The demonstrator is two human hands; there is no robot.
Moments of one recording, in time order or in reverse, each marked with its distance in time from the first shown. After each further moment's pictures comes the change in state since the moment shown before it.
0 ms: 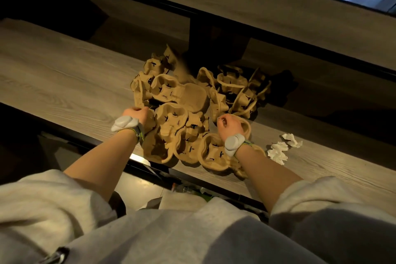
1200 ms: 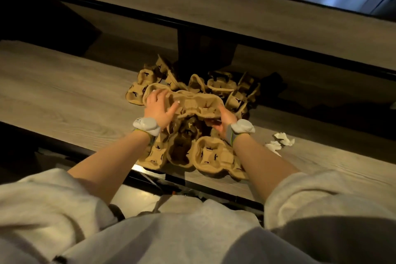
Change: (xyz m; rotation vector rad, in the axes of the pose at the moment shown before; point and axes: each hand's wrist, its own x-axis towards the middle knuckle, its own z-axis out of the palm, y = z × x) left_hand -0.048 0.048 0.036 0.350 -0.118 0.802; right_hand 0.011 -0.030 -0.038 1.277 -0.153 0.507
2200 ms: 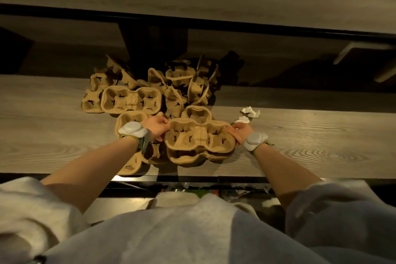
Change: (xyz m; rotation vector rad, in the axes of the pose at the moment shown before) left_hand -0.012 0.040 0.064 -0.033 -0.630 -0.184; right_hand -0.043 0.032 -0.171 -0.868 0.286 -0.165
